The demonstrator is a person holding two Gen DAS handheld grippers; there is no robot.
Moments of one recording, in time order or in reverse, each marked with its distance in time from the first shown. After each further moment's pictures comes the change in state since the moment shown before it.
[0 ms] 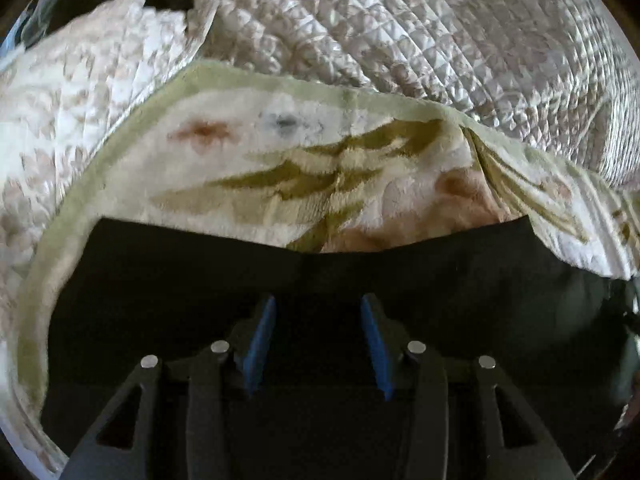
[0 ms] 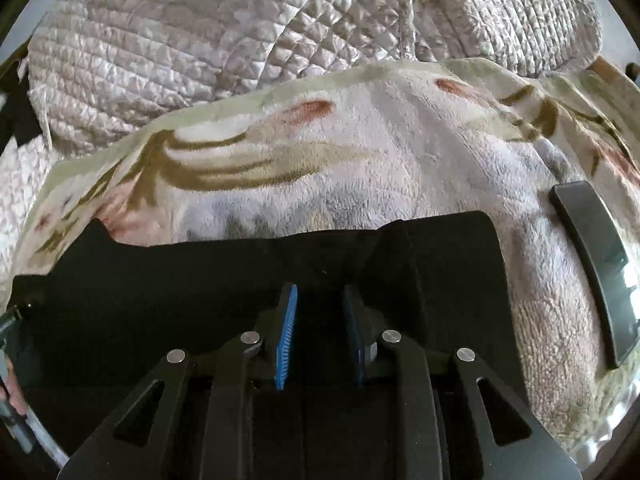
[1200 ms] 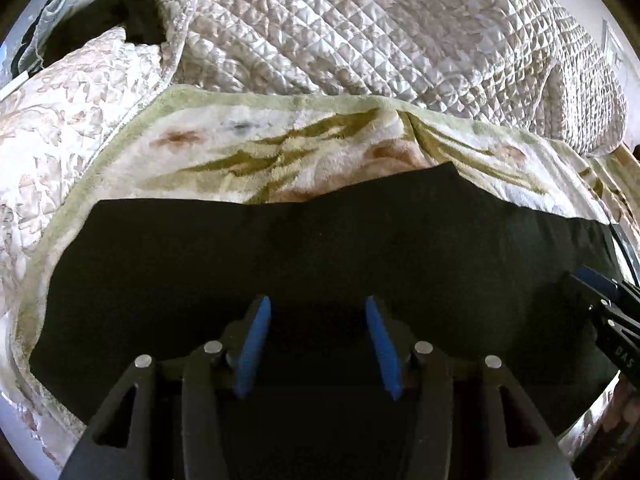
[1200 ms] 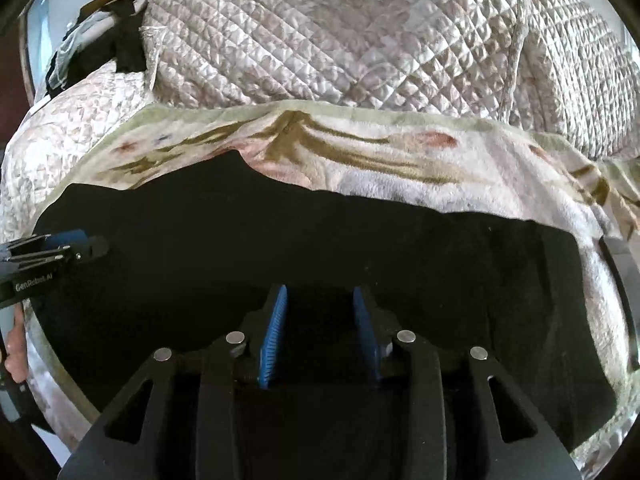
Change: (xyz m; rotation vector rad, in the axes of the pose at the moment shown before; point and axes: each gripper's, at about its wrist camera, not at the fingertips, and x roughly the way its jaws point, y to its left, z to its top) left arm -0.038 -0.030 -0.047 0.086 -0.088 -0.042; right arm -0.030 0.087 -0.063 -0.276 -0.151 0.133
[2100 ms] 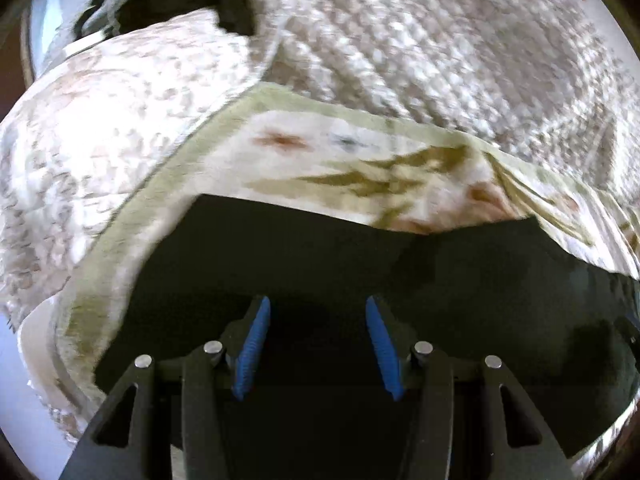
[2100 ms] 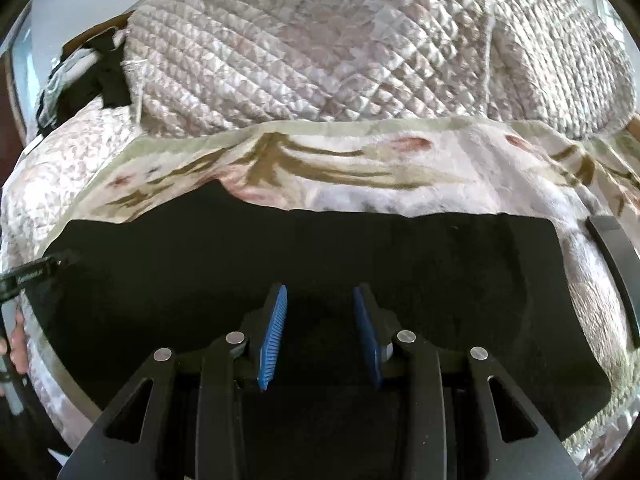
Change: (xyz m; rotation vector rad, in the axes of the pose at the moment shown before) left arm -0.008 0.076 0.004 -0.169 -0.033 0.153; right arm -0.009 -0.018 0.003 0.090 -0.031 0.021
